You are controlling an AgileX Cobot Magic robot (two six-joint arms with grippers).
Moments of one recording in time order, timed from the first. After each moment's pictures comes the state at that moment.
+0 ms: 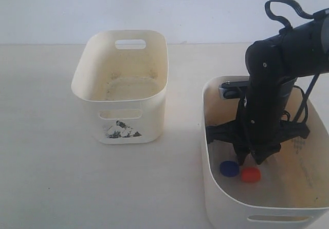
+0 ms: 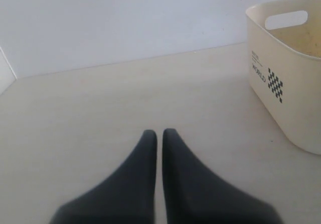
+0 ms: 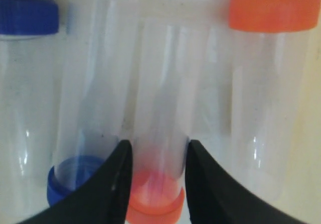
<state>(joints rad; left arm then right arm) -0.02 0.01 0.00 0.18 0.27 -0.02 0.37 1.86 -1.01 -0.03 0.83 0.44</state>
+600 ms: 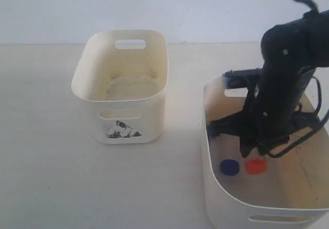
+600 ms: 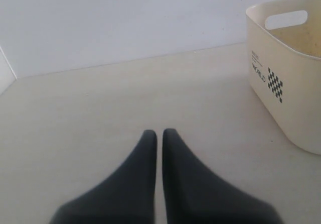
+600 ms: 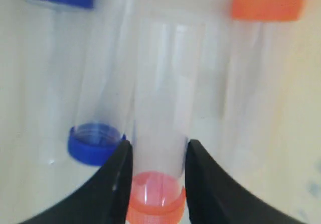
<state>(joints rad) -0.02 0.01 0.00 0.18 0.27 -0.02 0.37 1.71 -0.98 -0.02 0.85 0.37</state>
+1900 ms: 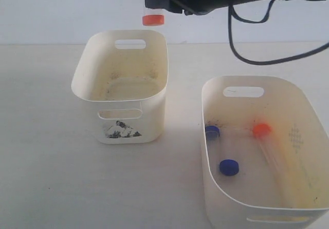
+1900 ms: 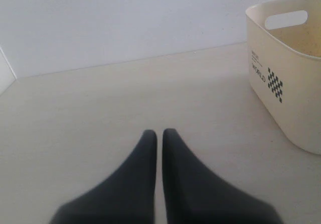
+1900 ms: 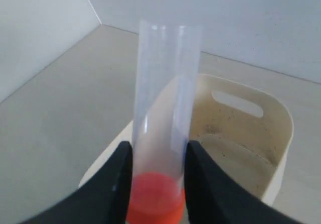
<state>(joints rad) -0.02 0.01 0.00 0.18 0.27 -0.02 0.37 1.60 -1.24 1.25 0.42 -1.04</state>
